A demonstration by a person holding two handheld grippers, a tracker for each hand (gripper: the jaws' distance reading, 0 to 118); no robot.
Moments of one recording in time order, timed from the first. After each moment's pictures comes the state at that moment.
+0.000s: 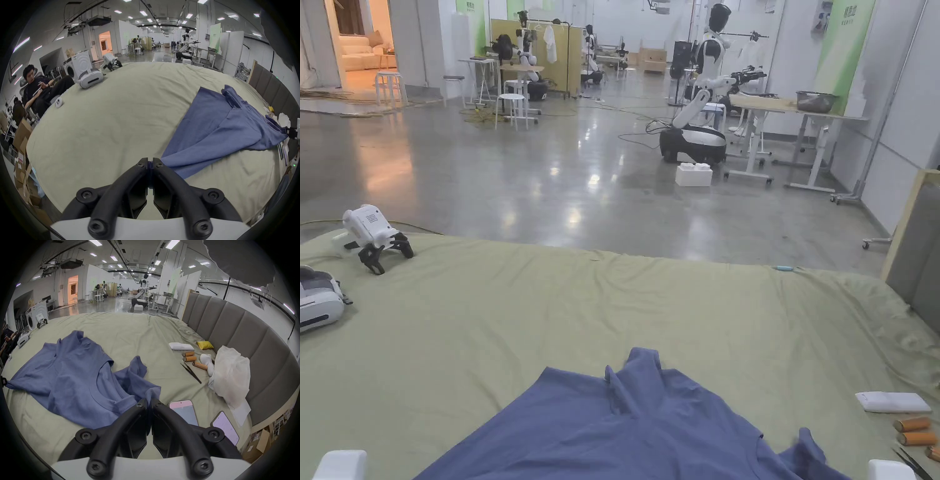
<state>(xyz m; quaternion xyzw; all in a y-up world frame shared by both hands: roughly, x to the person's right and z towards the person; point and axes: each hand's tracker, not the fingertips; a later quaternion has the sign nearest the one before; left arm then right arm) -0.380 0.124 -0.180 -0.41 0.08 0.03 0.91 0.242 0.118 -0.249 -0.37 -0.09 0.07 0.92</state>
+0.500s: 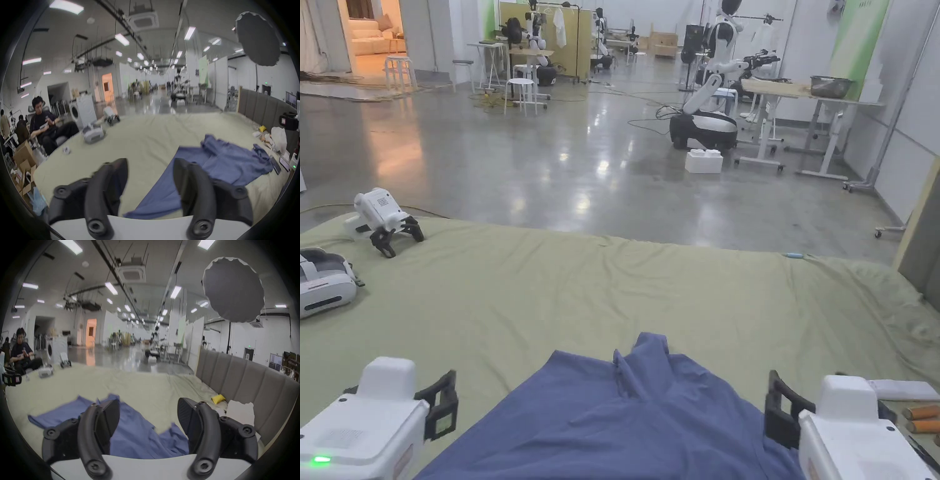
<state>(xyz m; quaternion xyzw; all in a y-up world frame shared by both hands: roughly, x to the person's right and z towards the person) -0.303 0.231 -0.174 -0.16 0.07 -0.03 0.98 0.120 0.221 -0.209 -0.08 -0.01 0.06 1.00</state>
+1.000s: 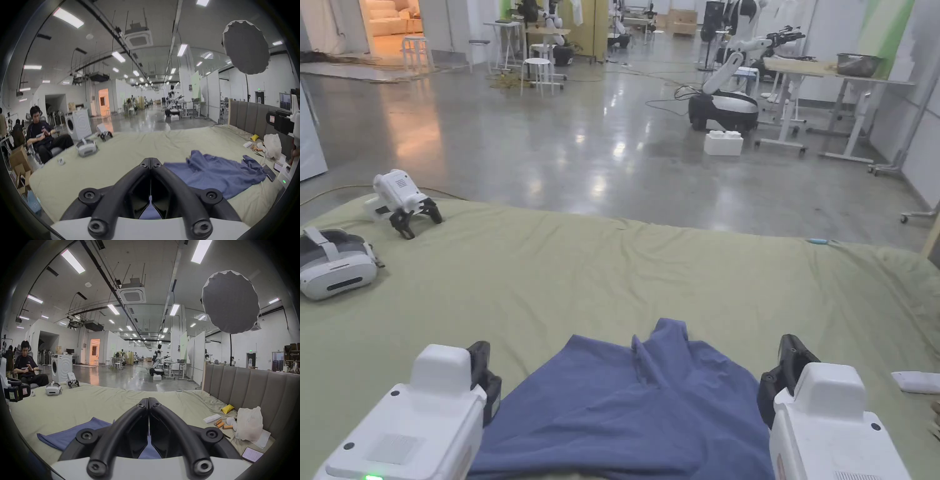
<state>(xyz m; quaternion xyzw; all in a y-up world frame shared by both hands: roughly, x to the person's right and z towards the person) -0.290 0.205 -0.164 -0.13 0.06 -0.02 0.99 0.067 0.221 -0.197 -0.01 0.01 0.04 1.00</state>
